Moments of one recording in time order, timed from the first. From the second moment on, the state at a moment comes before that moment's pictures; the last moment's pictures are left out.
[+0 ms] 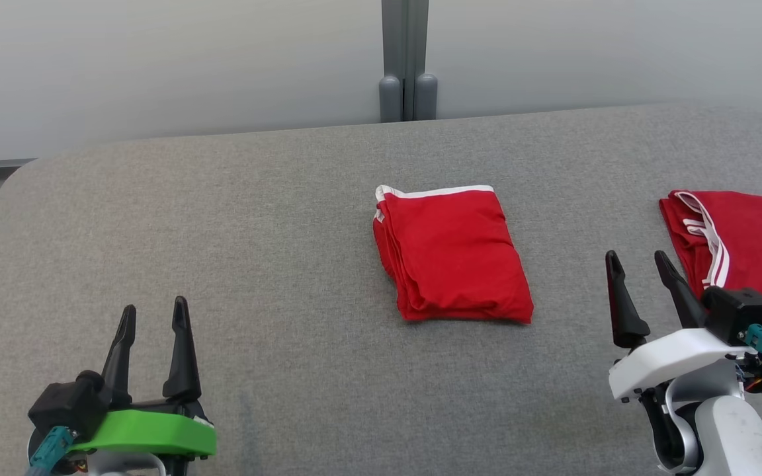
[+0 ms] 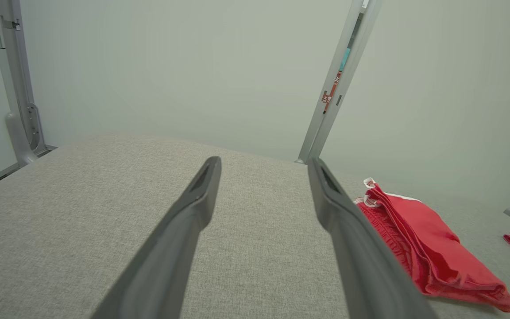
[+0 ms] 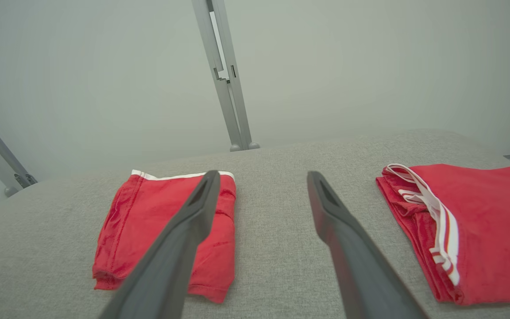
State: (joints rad) left arm -0.04 0.07 -0.01 0.19 -0.37 -0.13 -0.26; right arm -0.11 -0.07 -0.03 0.16 0.24 0.13 -0.08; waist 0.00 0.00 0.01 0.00
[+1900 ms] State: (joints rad) left arm -0.16 0.06 -0.07 0.12 -0.39 -0.13 -0.26; right arm -0.60 -0.23 0.10 0.53 0.11 0.13 0.42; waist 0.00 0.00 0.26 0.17
